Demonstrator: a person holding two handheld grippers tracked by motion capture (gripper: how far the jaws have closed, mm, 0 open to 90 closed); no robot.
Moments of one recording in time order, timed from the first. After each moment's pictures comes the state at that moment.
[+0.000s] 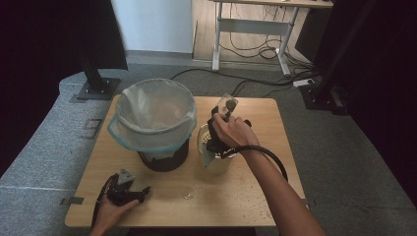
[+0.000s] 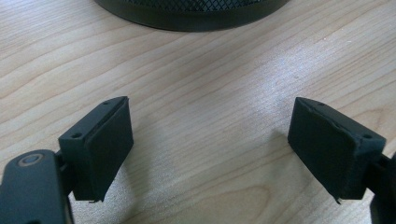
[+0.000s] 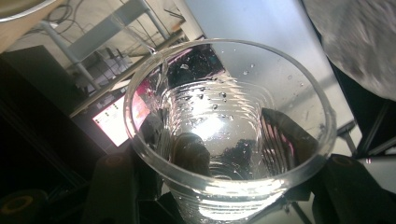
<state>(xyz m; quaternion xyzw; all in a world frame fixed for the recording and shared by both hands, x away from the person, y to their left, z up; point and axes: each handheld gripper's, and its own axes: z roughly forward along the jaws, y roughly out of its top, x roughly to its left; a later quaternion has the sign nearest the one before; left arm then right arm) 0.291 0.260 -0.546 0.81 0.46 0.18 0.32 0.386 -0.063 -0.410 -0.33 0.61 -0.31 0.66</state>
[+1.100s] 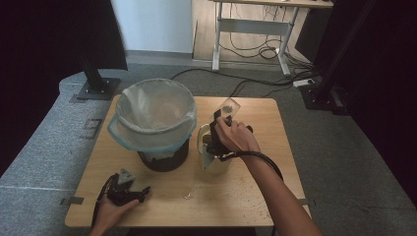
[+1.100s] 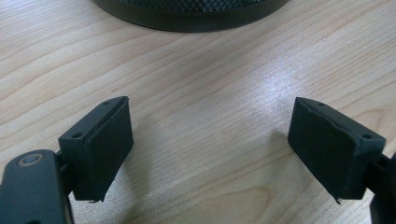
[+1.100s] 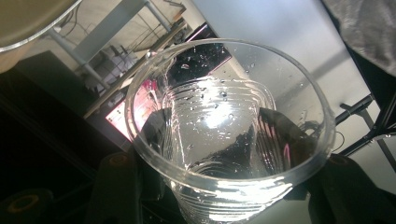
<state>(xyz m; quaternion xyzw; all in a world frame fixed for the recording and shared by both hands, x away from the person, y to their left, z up) 0.291 0.260 -0.546 0.81 0.46 0.18 0.32 0.384 -0.065 -0.428 -0.30 0.62 -0.30 0.66</state>
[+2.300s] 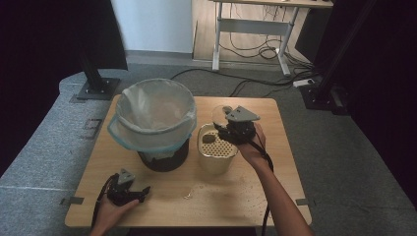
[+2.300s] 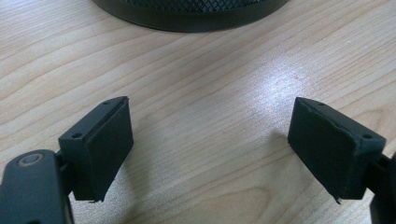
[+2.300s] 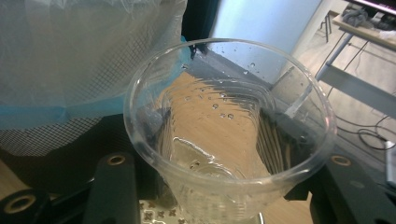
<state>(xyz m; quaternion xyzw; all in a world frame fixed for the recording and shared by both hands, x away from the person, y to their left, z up) 0.291 0.260 -0.546 0.81 0.46 0.18 0.32 0.389 -0.124 -0.362 0.32 0.77 0.45 0.32</state>
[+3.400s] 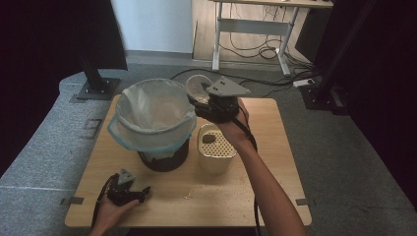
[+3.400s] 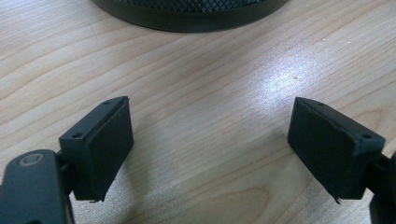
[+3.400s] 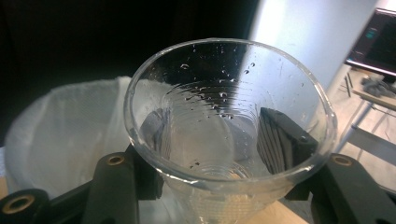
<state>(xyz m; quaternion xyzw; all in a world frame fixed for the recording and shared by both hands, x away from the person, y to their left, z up) 0.291 0.259 -0.546 0.81 0.46 0.18 0.32 0.380 -0.065 -0.264 0.25 0.73 0.55 0.32</state>
